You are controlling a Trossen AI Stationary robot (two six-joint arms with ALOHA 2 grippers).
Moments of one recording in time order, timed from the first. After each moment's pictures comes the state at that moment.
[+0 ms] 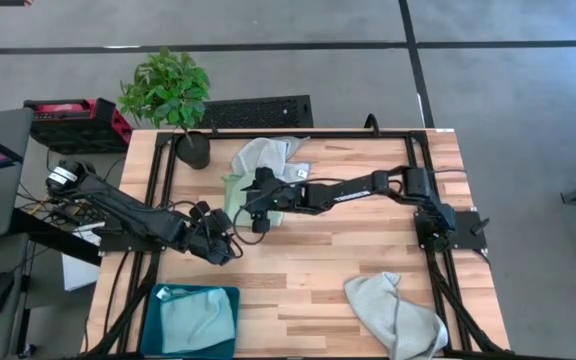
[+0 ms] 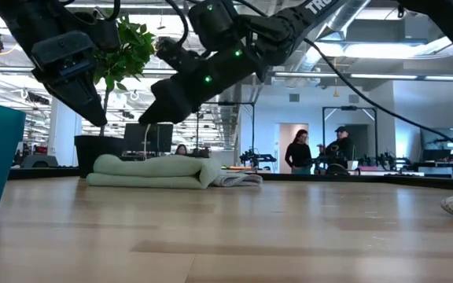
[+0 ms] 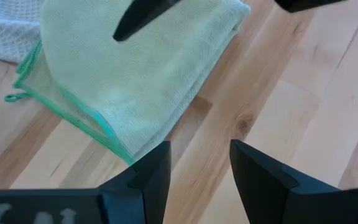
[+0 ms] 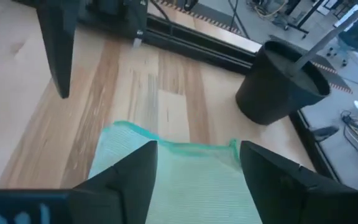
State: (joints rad) left arm -0.40 1.26 0.73 -0.68 -0.55 -0.85; right arm -0.04 2.17 1.50 0.20 0.18 -0.39
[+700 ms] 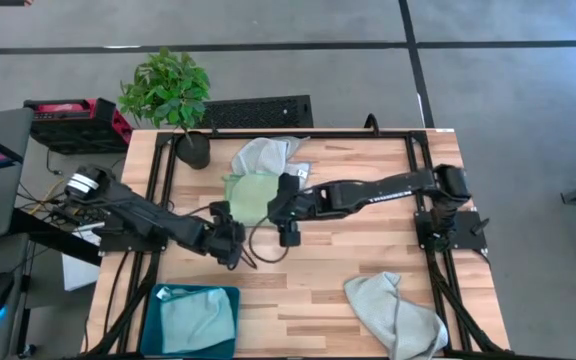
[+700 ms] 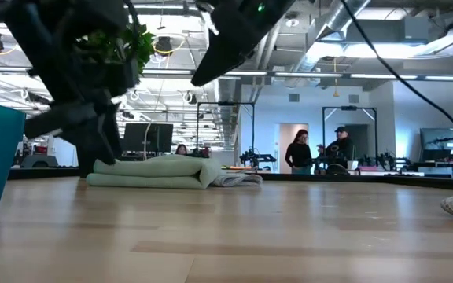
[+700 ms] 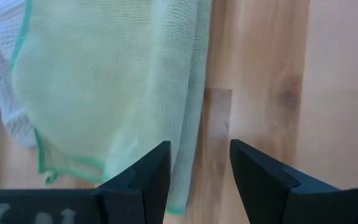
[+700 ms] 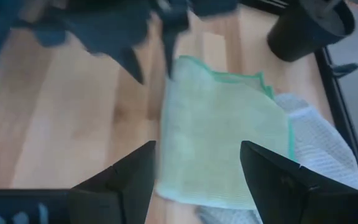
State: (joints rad) left arm -0.32 1.50 0.73 -0.54 -0.59 -0.27; right arm 0.09 1.87 1.50 -0.43 0.24 -0.21
